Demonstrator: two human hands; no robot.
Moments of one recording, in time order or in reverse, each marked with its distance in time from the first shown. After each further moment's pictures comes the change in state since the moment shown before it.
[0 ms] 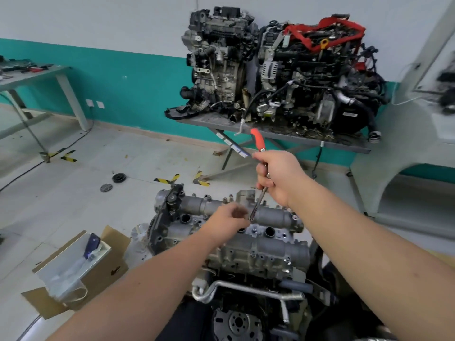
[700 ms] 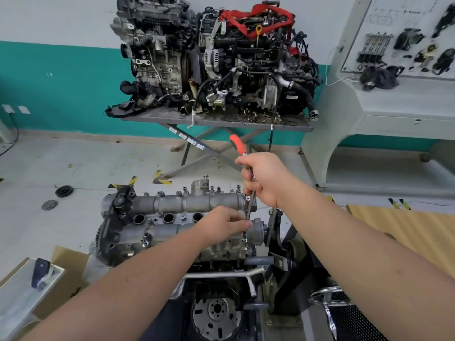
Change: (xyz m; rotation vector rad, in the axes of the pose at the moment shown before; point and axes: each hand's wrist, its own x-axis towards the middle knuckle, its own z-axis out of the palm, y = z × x) left_hand 0.005 0.017 0.075 0.339 -0.332 0.116; right_hand -0.041 0.019 -0.076 -0.012 0.095 0.049
